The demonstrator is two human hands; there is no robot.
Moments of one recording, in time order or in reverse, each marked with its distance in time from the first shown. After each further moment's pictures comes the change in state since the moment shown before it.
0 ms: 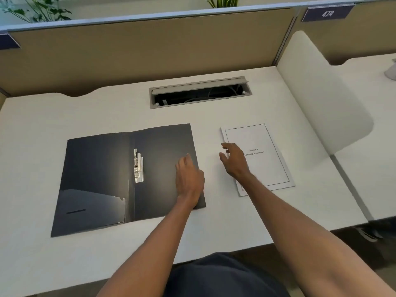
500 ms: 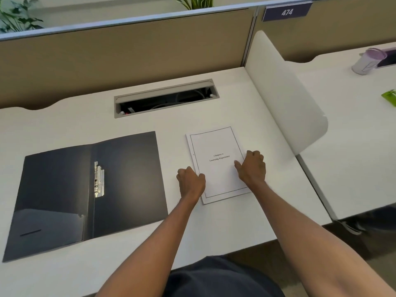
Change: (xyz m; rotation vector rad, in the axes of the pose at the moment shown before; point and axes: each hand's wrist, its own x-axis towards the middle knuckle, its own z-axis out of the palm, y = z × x) left_hand 0.001 0.096 0.104 -0.128 -0.213 -0.222; right_hand 0.008 0.127 -0.117 -0.463 0.106 0.301
